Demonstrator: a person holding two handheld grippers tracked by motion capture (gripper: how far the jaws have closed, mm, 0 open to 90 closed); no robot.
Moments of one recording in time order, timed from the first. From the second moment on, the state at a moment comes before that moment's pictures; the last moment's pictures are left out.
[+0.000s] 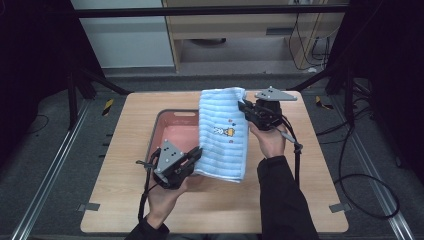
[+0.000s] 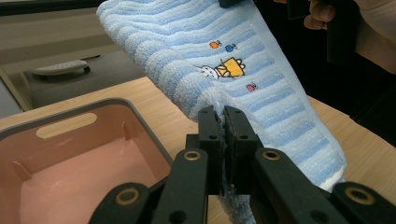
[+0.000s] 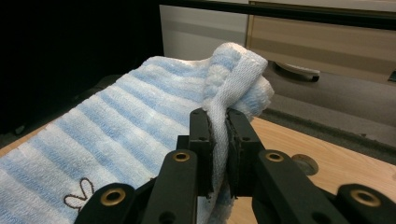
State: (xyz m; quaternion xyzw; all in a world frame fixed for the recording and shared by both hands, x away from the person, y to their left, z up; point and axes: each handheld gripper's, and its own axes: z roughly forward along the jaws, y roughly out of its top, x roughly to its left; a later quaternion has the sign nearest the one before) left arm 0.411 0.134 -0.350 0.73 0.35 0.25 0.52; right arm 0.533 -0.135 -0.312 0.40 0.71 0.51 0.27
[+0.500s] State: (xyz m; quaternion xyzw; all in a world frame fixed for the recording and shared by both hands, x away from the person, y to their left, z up) left arm 0.415 0.163 -0.346 0.72 0.37 0.27 0.52; right arm 0.551 -0.096 -0.308 0.39 0.72 0.52 0.26
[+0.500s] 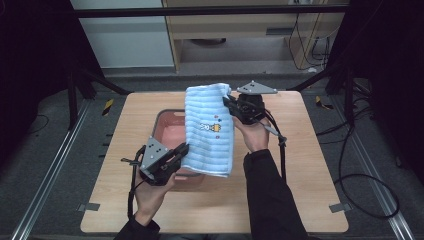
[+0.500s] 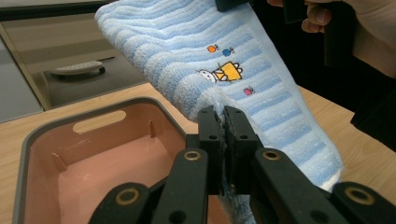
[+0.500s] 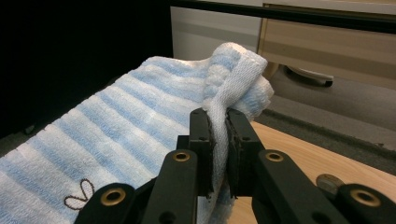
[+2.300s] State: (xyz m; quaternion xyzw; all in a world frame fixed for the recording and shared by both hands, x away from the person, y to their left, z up) left arm 0.448 0.231 -0.370 0.69 0.44 0.30 0.48; right arm 0.604 -0.005 -0.333 0.37 0.75 0.50 0.23
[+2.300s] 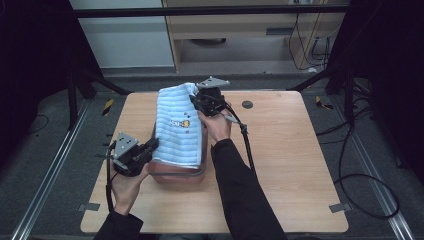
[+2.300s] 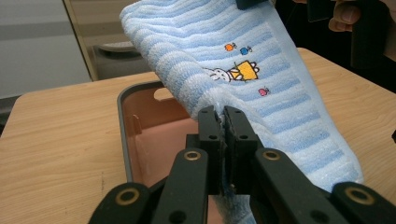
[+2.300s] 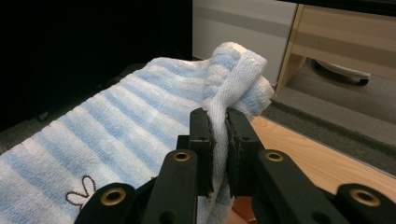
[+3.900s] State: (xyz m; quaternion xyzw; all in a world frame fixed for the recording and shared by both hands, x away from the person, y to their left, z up) left arm 0.462 0.226 -0.420 0.73 0.47 0.28 0.41; right arm 0.618 0.001 -0.399 0.38 0.77 0.46 0.21
